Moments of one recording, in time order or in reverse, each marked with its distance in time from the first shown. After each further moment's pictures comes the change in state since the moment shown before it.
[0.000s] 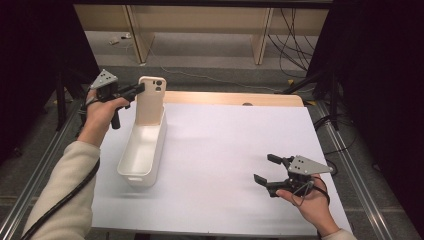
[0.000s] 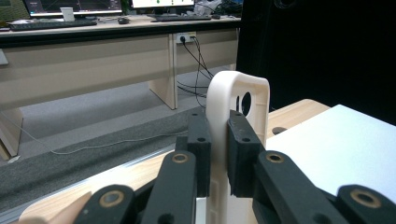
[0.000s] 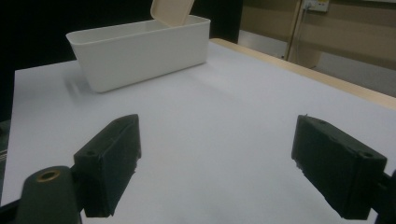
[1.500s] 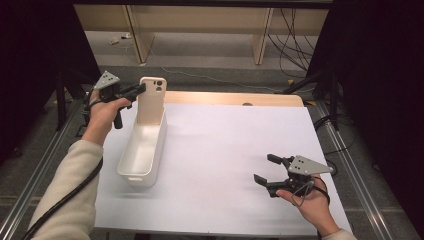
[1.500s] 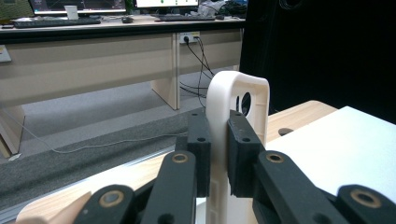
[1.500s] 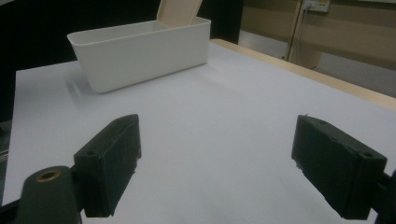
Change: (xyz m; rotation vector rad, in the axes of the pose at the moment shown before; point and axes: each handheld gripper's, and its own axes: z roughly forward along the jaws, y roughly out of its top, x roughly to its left) left arm 0.007 -0.010 0.011 -0.006 0.014 -0.018; right arm 0.000 0.001 -0.001 0.008 -0.009 -0.010
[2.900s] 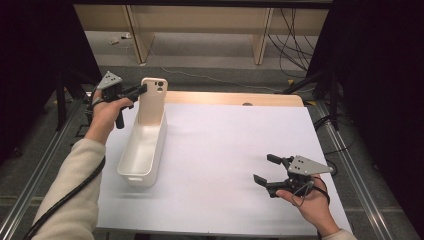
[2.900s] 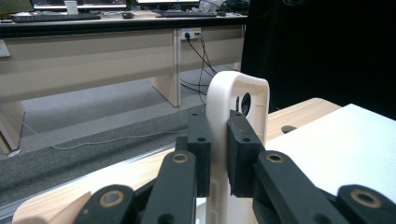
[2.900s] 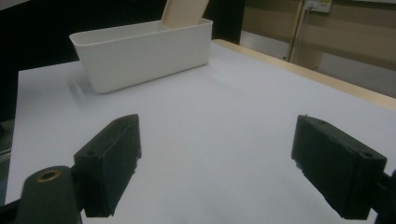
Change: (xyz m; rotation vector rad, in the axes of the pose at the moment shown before) left arm 0.003 -0.004 0.008 0.012 0.003 -0.002; right arm 0.001 0.000 0.001 -0.009 0.004 -0.007
